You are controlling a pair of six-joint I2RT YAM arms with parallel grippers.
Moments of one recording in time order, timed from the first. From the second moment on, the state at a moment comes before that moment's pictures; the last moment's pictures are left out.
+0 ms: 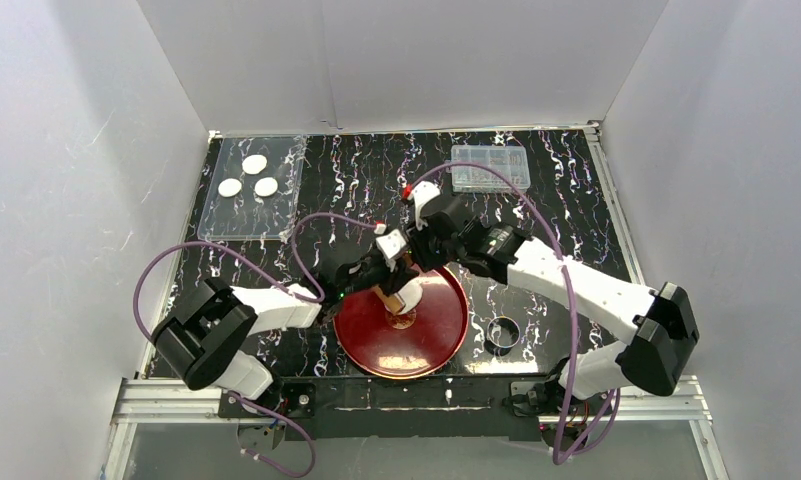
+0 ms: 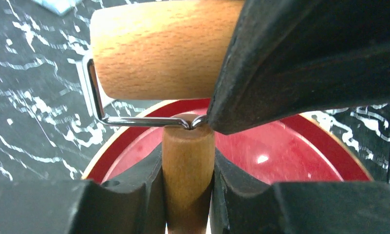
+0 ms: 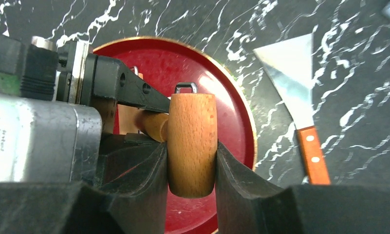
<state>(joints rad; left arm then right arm) -0.75 1.46 0.47 0.69 0.32 0.04 0.96 1.40 1.15 -0.51 0.13 0.23</state>
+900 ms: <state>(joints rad) -0.82 1.79 0.70 0.84 0.33 -0.03 0.79 1.30 1.03 -0.48 0.12 0.16</state>
